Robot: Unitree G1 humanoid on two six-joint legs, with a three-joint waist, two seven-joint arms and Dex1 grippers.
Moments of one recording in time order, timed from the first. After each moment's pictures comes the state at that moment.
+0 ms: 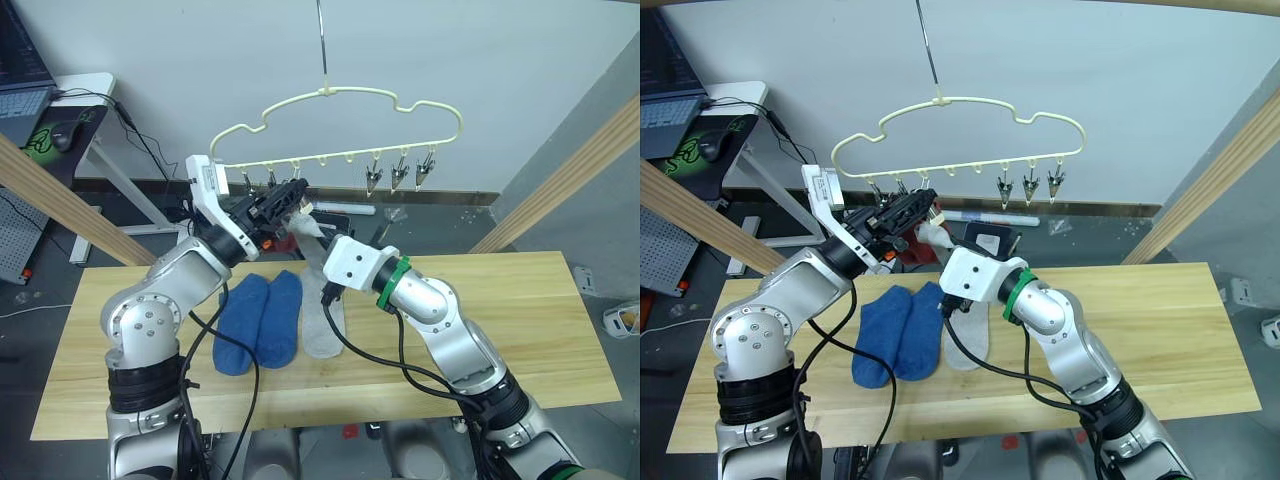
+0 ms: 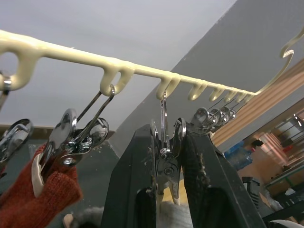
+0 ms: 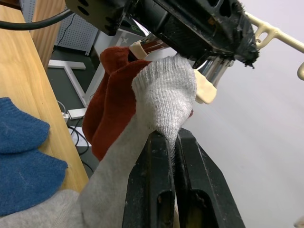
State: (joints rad) left arm -0.47 0.35 0.27 -0.33 -1.11 0.87 -0.19; right arm -0.45 -0.19 0.45 -0.30 -0.42 0.26 0.45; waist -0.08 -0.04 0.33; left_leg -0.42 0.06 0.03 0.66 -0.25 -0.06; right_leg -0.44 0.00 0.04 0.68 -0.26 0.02
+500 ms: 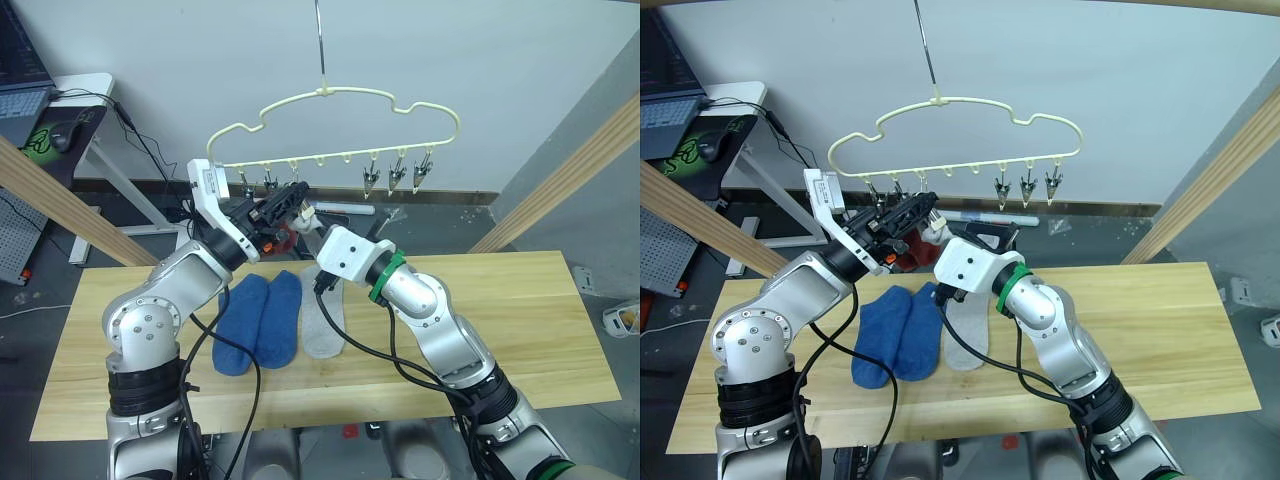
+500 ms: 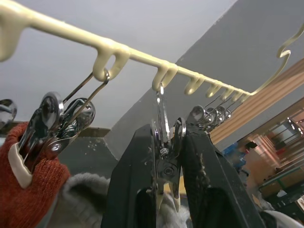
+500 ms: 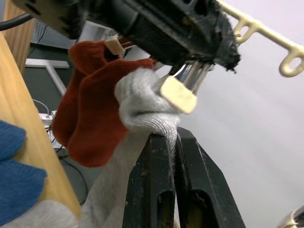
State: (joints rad) left arm -0.45 0.36 0.27 -0.33 -1.14 0.87 -0.18; right arm -0.48 -0.14 0.45 -0.26 -0.46 0.26 0.39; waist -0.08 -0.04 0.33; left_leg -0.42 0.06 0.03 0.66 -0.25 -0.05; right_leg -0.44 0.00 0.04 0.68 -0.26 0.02
